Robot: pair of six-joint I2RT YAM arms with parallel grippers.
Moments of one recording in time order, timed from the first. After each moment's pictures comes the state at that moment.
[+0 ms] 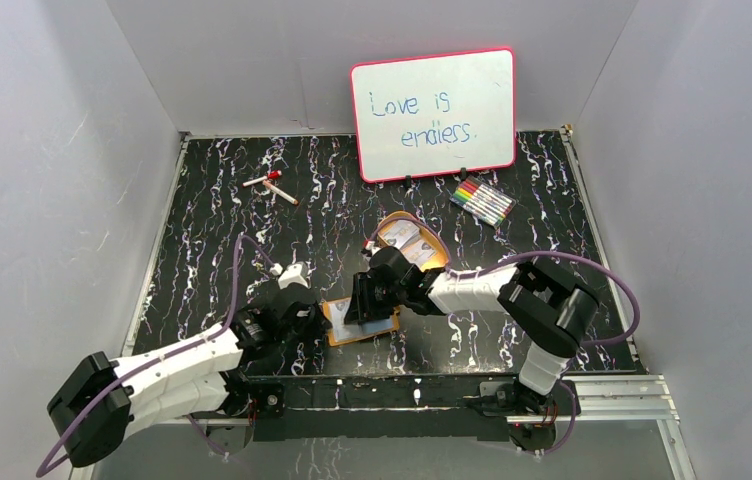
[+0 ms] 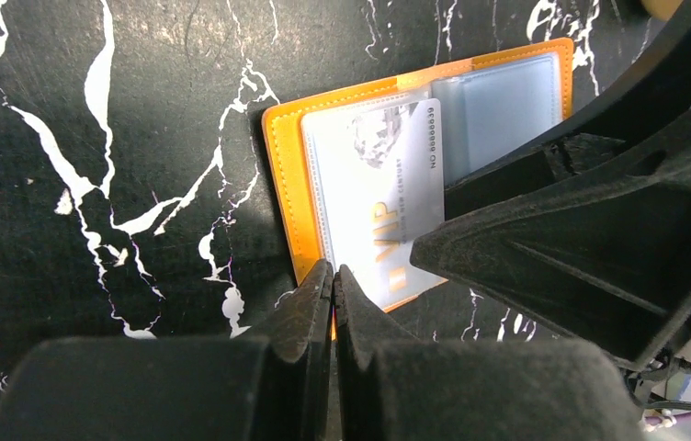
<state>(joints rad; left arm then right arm) -0.87 0.94 0.33 -0.24 -0.18 -0.95 0.99 1.71 0.81 0.12 -0.29 0.84</state>
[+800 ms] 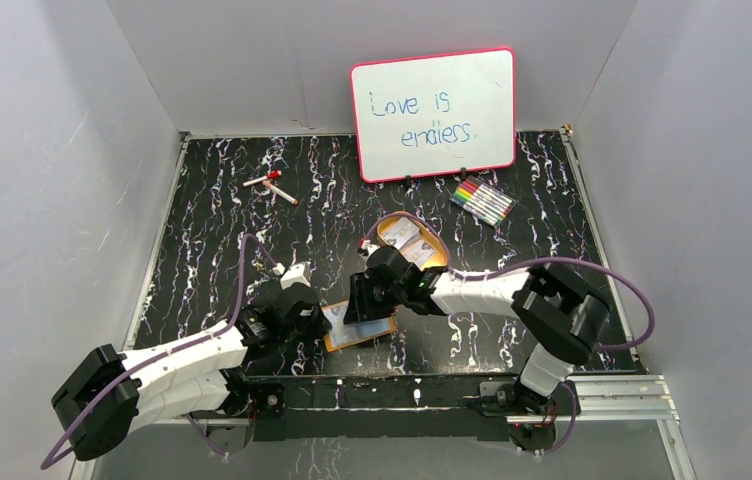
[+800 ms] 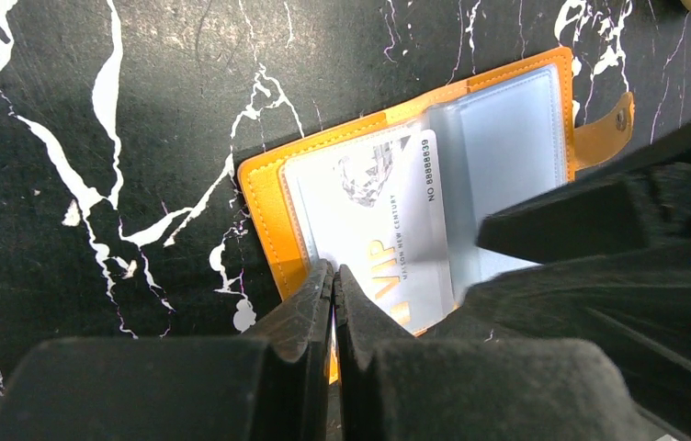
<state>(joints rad) -0.87 0.98 0.33 -0.22 -0.20 -0.94 1.02 1.68 0.84 0.04 -0.26 0.77</state>
